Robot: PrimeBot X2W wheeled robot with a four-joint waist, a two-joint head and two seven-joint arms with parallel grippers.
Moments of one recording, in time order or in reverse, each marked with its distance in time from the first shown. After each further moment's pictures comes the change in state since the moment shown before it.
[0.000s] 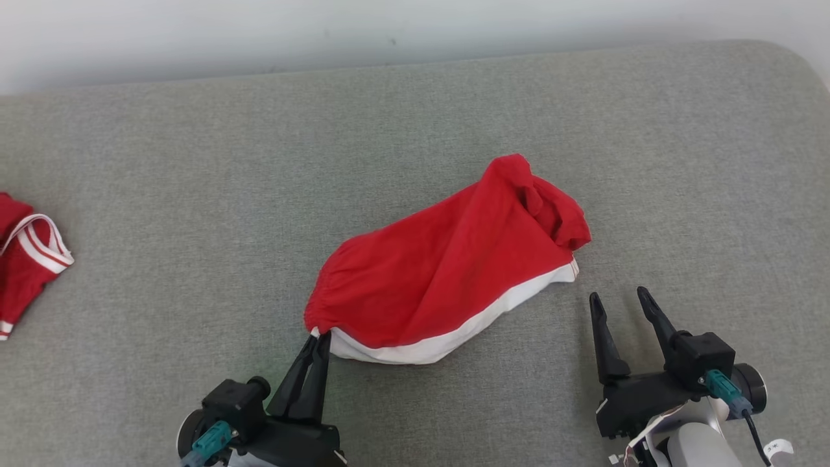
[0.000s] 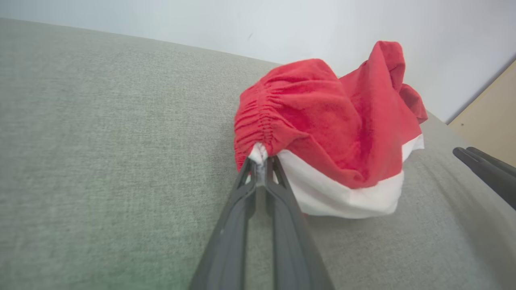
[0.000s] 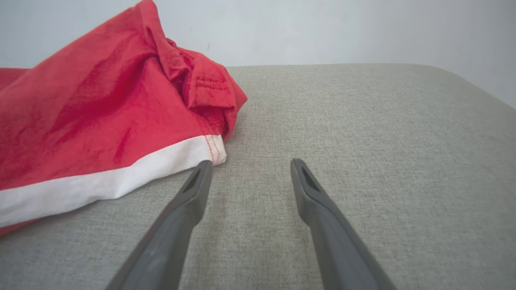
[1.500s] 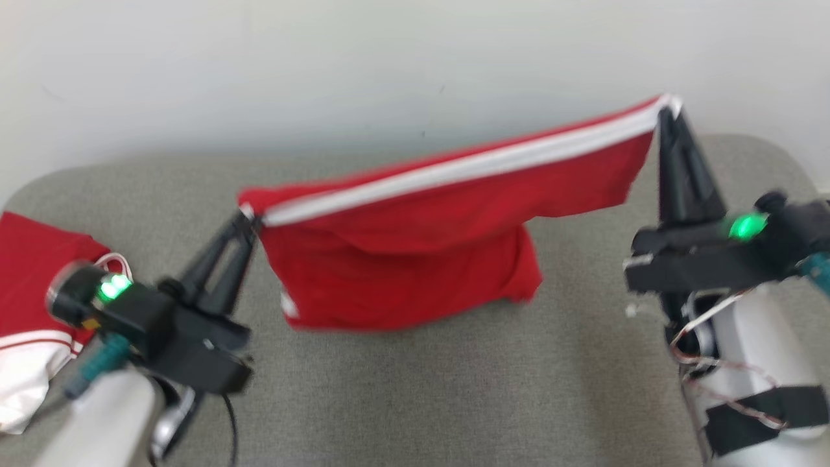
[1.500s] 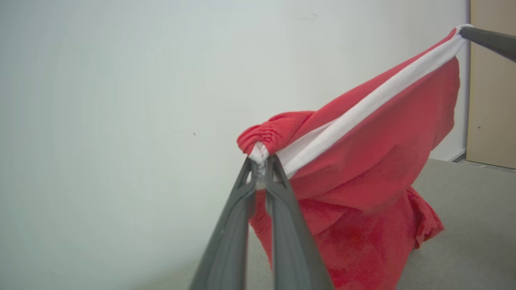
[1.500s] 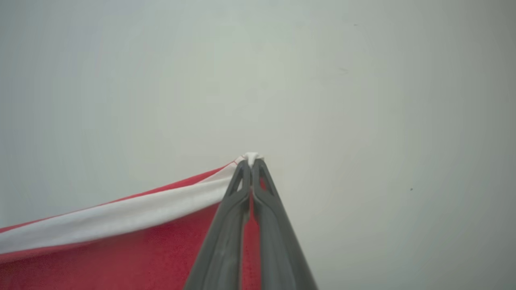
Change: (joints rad) left arm -0.192 0.321 -0.088 -0.225 0.034 -0.001 0.000; right arm -0.215 -0.059 0.052 -0.255 0.196 0.000 0.000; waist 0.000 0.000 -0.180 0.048
